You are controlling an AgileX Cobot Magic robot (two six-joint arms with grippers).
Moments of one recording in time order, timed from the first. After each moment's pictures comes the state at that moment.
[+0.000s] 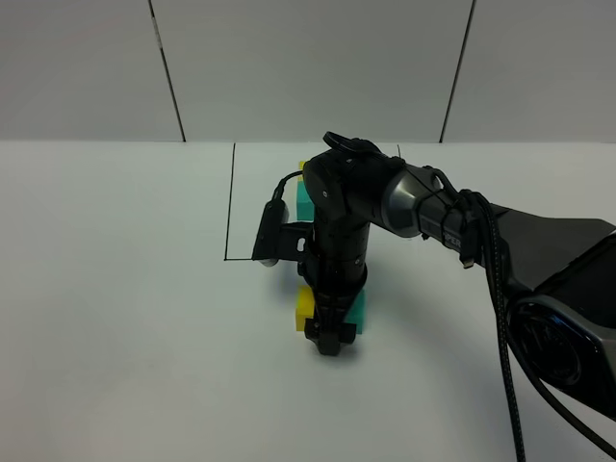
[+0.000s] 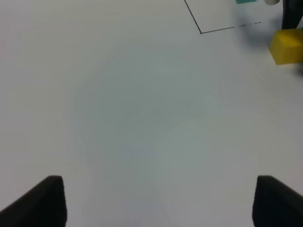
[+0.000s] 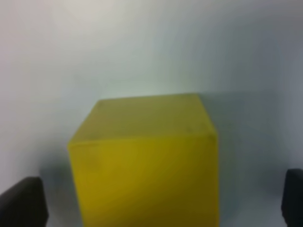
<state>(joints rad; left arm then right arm) 0.06 -0.01 -0.51 -0.23 1.08 0.25 0.61 2.40 -1.94 0.01 1.13 -0.78</state>
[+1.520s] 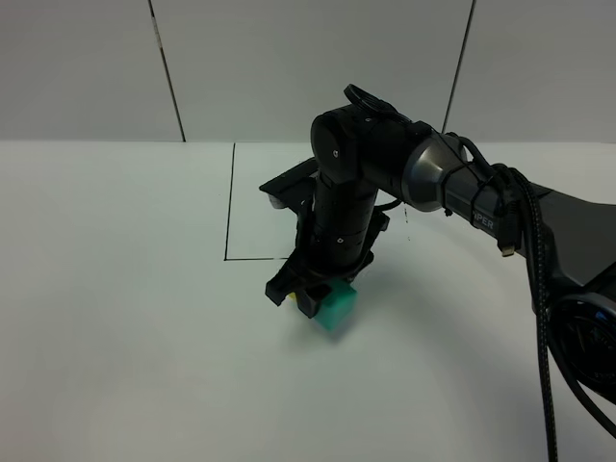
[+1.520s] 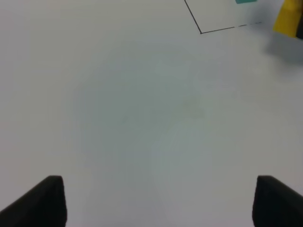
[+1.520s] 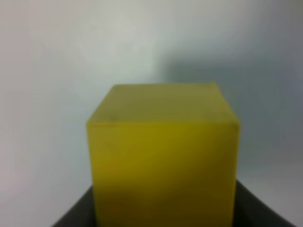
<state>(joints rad) 0.06 -0.01 -0.51 -0.23 1.08 0.25 0.61 2.29 -1.94 0.12 1.21 -0.10</state>
